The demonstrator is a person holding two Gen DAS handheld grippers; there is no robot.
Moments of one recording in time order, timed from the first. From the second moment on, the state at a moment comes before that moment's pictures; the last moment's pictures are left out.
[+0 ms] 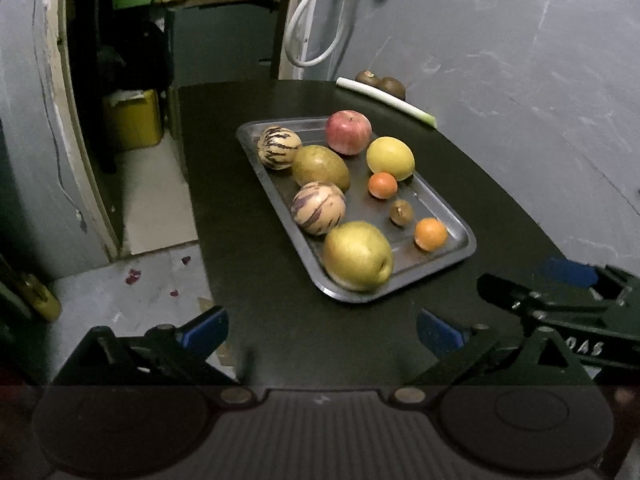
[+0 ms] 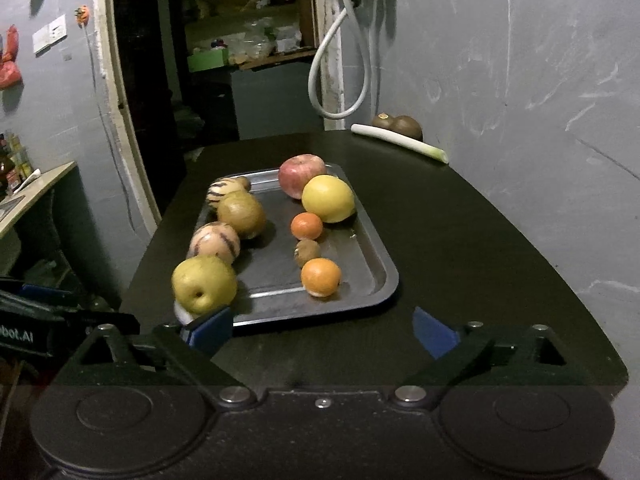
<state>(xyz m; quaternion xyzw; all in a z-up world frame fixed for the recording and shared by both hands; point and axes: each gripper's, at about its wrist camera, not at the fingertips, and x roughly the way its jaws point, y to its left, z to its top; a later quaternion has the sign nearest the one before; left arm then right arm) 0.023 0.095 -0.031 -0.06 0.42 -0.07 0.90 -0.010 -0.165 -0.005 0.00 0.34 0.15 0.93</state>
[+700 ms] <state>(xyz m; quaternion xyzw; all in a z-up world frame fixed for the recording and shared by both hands) -0.023 0.090 -0.033 -0.06 0.42 -0.07 0.90 -0.054 -0.187 -0.002 -0.03 0.36 0.17 0.92</state>
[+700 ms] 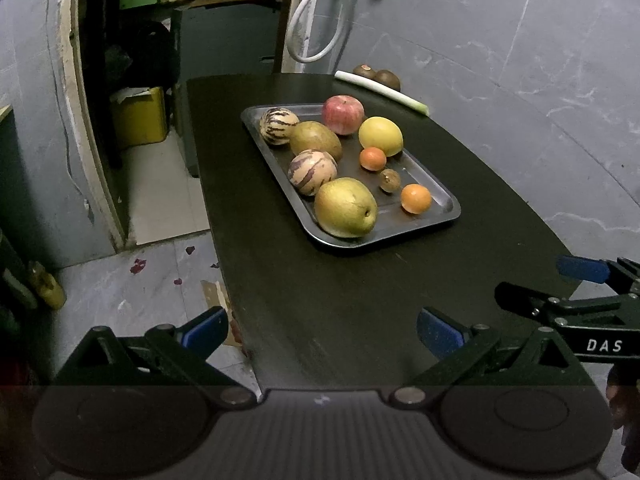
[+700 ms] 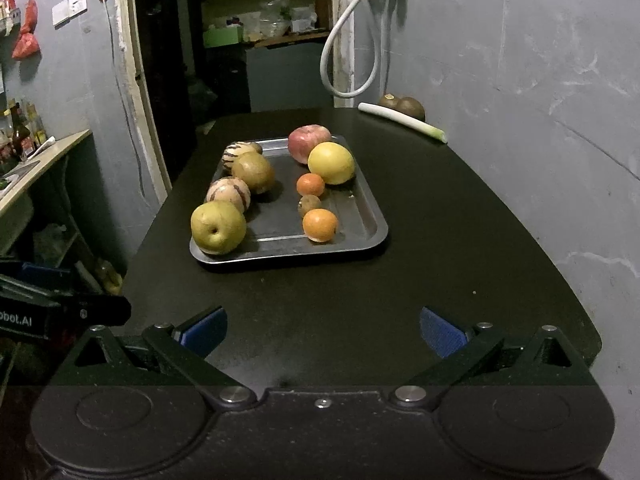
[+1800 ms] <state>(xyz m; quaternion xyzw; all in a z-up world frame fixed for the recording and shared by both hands) -0.028 0.066 -0.025 -0.07 0.43 -0.03 0.90 -0.046 -0.214 0.002 -0.02 0.36 0.20 0.91</state>
